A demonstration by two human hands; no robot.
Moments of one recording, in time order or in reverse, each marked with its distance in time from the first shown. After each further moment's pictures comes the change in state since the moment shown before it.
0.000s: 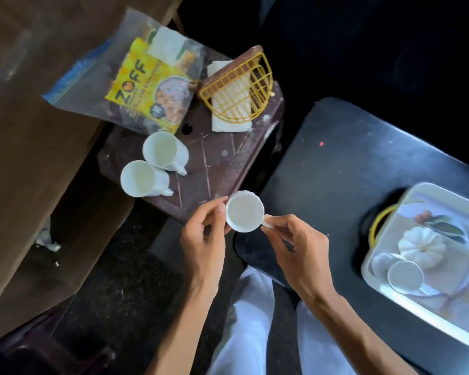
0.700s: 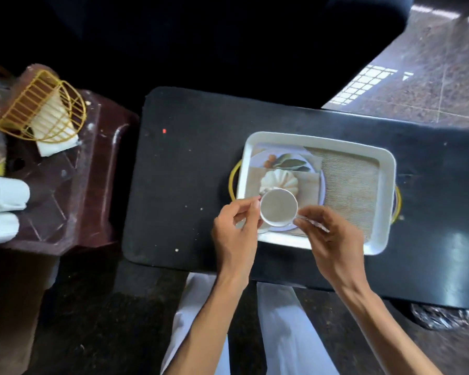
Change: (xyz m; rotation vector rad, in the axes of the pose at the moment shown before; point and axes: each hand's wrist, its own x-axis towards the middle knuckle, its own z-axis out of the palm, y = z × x) left_hand -0.177 -0.055 0.225 0.175 -0.449 -0.062; right_hand -0.113 0.116 -0.257 -0.009 0.404 0.226
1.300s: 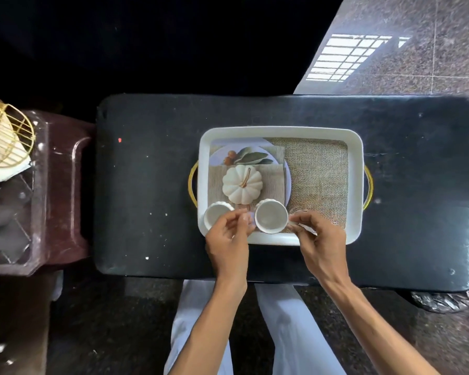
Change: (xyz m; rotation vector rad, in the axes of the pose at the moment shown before) left_hand -0.022 -0.038 0.074 0.051 0.102 -0.106; right_hand 0.001 0.098 -0.040 -0.005 0.040 0.072
